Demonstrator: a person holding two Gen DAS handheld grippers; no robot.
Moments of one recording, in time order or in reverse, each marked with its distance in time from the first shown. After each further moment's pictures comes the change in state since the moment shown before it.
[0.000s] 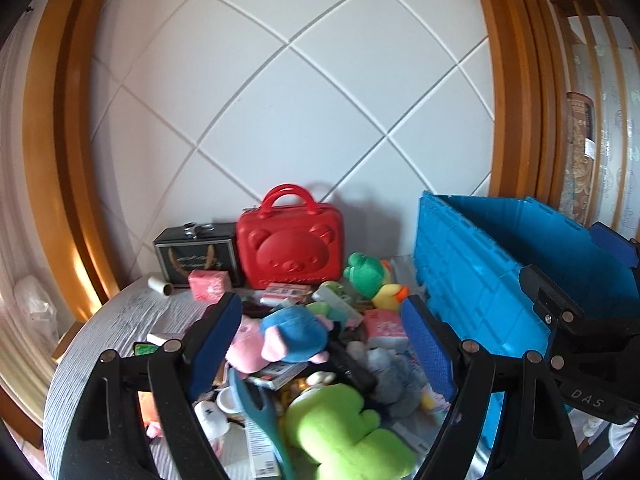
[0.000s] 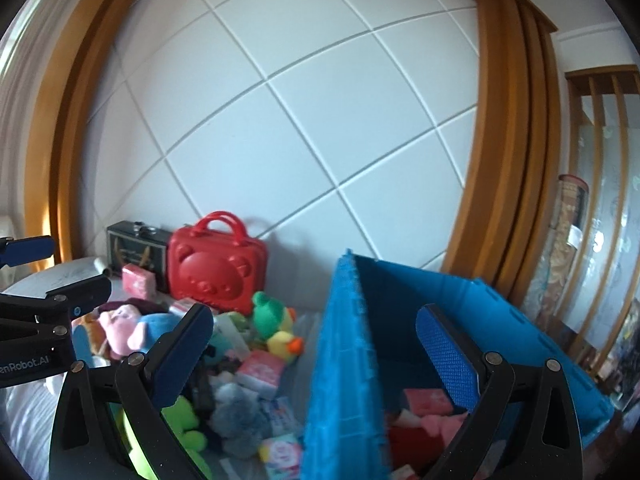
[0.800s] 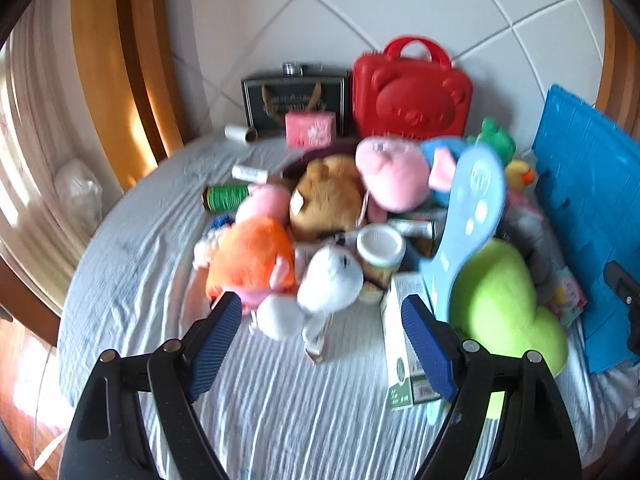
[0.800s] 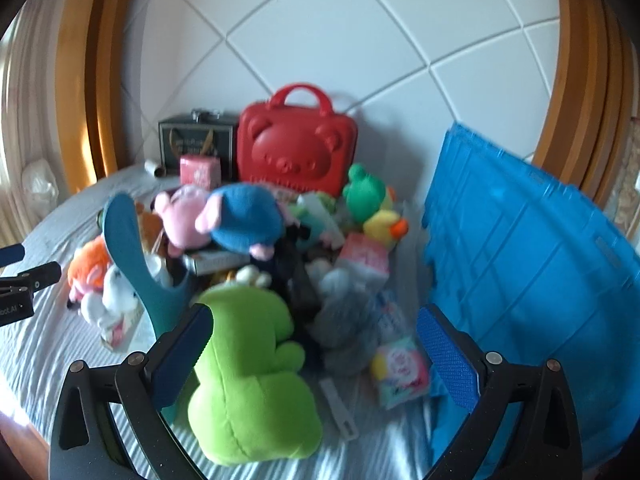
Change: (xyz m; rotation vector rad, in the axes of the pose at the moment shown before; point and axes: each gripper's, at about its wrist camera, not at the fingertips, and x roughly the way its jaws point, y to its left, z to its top) left arm 0.072 0.148 -0.155 -0.151 0.419 0.200; right arm 0.073 0.100 -0.108 -0.007 0.394 0.204
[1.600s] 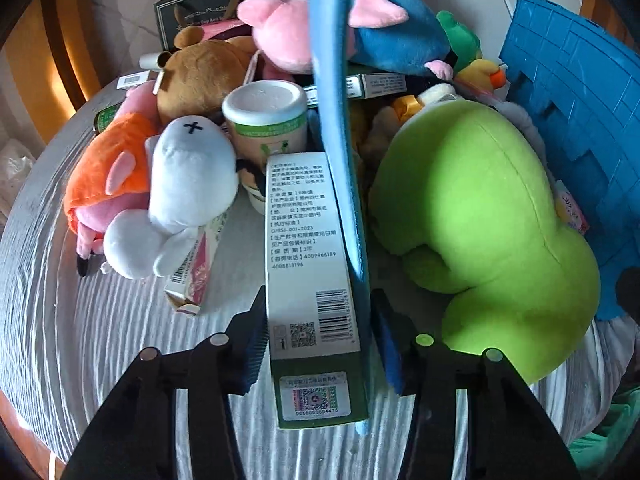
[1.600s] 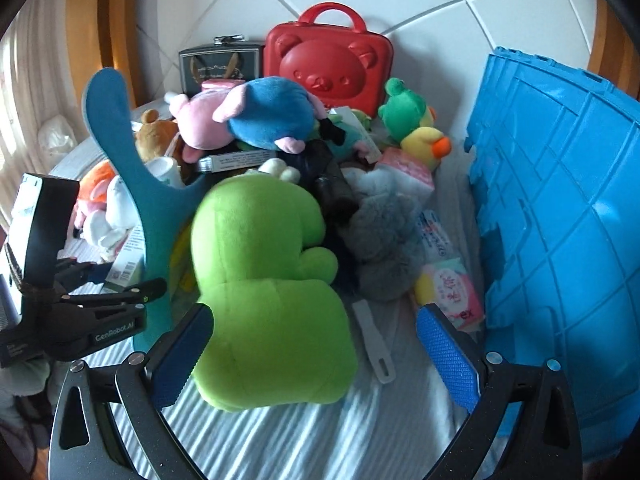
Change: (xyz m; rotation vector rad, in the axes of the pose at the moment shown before) left arm 0.097 -0.063 -0.052 0.075 0.212 -0.151; right arm 0.033 0.013 -0.049 -0.033 0.169 0.133
